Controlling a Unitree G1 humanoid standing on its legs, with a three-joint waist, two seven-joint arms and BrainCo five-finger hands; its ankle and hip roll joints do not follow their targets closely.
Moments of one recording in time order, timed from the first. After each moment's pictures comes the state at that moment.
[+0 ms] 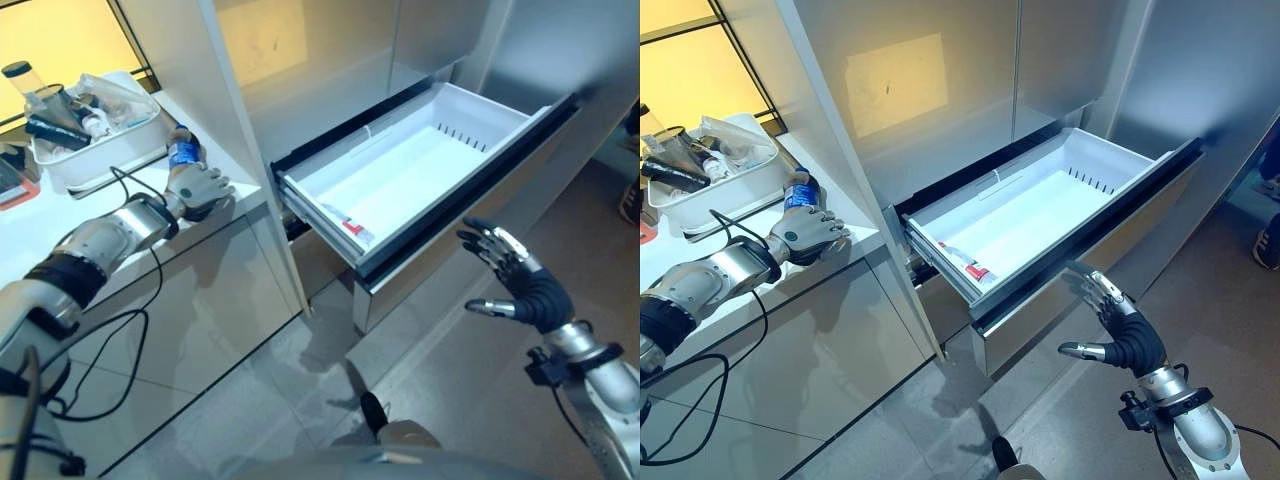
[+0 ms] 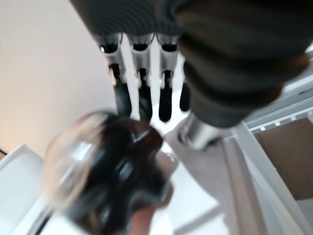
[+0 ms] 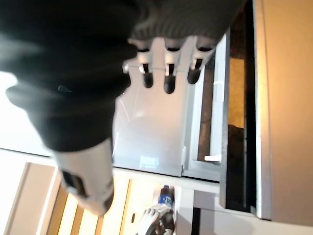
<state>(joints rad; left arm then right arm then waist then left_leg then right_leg) -0.85 1.04 -0.84 0.61 1.04 -0.25 0.21 0.39 -0.61 -0.11 -0.39 0.47 -0.27 0.28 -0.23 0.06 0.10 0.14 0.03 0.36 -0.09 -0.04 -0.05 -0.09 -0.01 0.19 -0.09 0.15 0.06</state>
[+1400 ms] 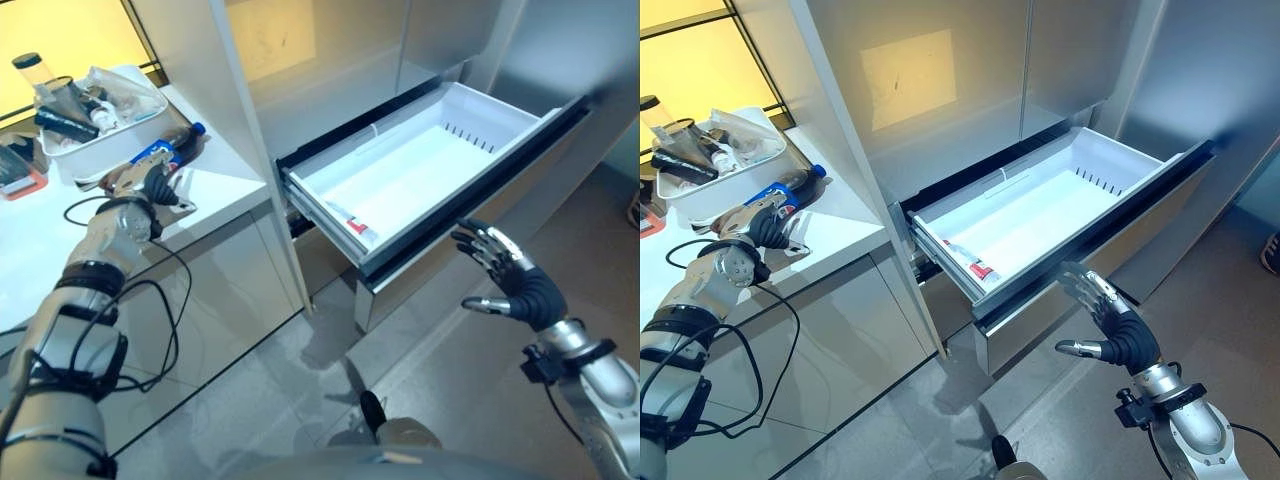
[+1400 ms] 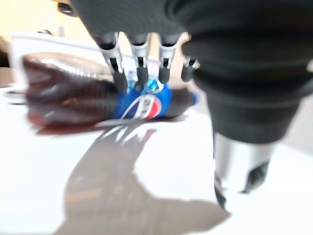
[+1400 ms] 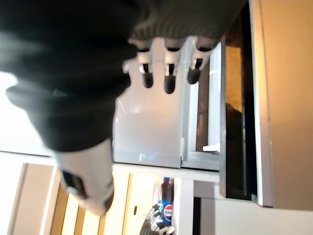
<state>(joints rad) -0.83 0.81 -0.37 1.03 0.45 -0.09 0.06 0.37 -0.60 -0.10 -0.39 0.49 -0.21 0.30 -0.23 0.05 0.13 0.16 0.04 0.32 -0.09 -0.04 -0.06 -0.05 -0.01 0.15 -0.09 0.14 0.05</state>
